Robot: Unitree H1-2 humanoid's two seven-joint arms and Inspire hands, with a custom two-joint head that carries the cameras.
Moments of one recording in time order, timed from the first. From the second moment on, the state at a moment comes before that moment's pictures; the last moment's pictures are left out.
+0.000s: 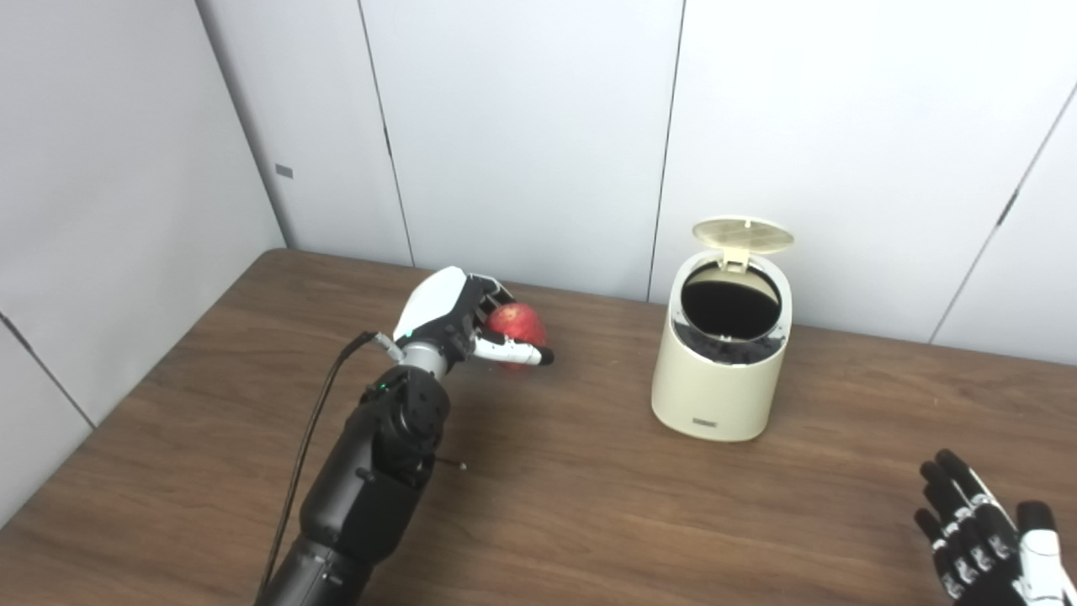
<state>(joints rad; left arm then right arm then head) -0.44 0.26 -0.03 -0.04 0.71 0.47 -0.17 0.09 -0.16 -0.10 -0.31 0.33 0.26 0.15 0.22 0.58</state>
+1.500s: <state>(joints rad) -0.48 0.02 -0.15 -0.07 0.62 0.30 0.03 0.07 -0.08 -0.06 -0.18 0.23 0.07 0.13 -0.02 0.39</state>
